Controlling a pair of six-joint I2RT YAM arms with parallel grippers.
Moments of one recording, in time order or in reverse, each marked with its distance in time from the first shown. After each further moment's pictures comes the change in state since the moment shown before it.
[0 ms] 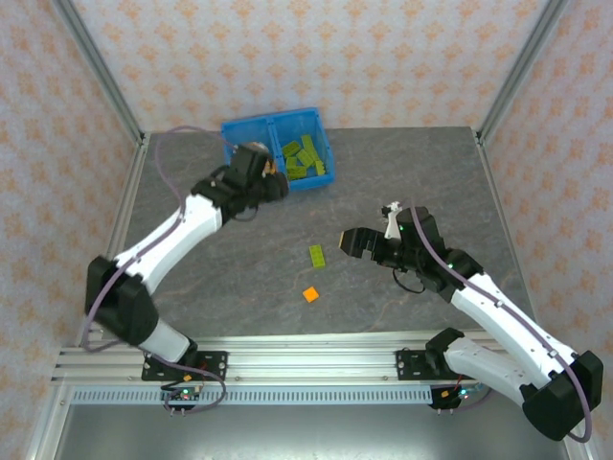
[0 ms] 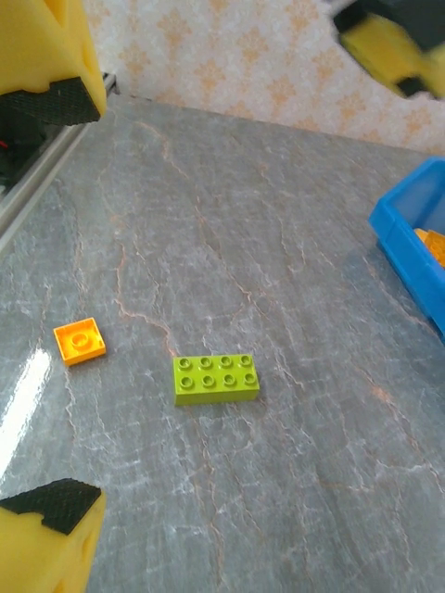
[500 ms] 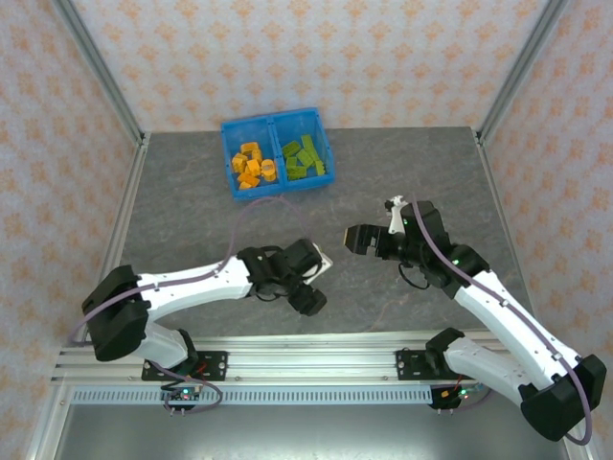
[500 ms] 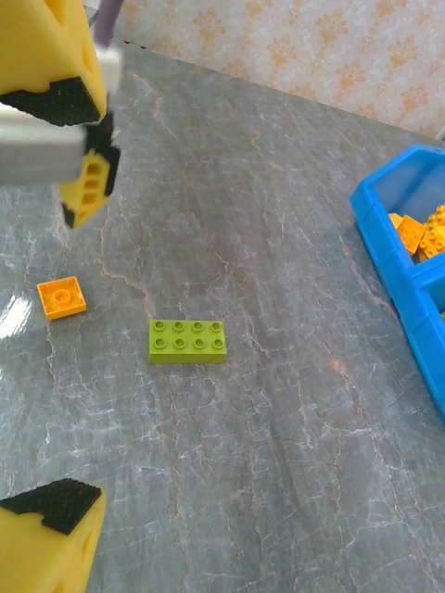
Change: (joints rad) left arm -0.486 -0.019 -0.335 -0.039 0.146 0.354; right arm -0.021 0.002 0.073 -0.082 0.055 -0.132
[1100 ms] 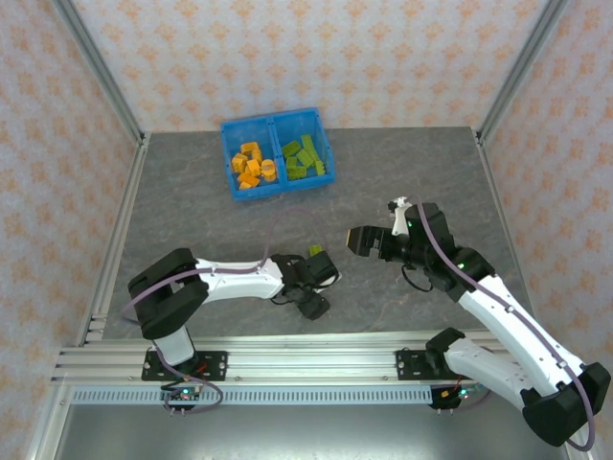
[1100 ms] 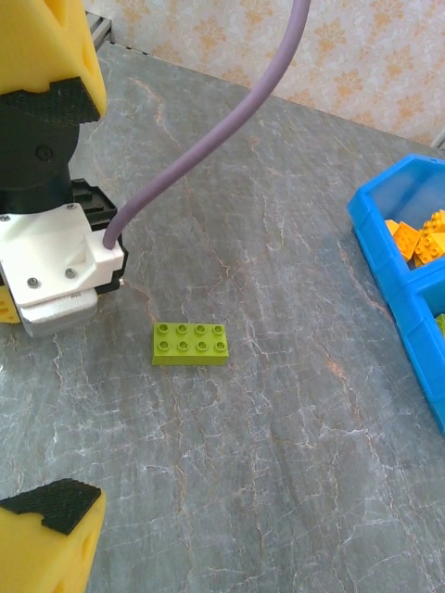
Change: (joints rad) left arm -0.018 0.254 0.011 0.102 -0.109 0.060; right arm -0.002 -0.037 0.001 -0.023 -0.001 0.002
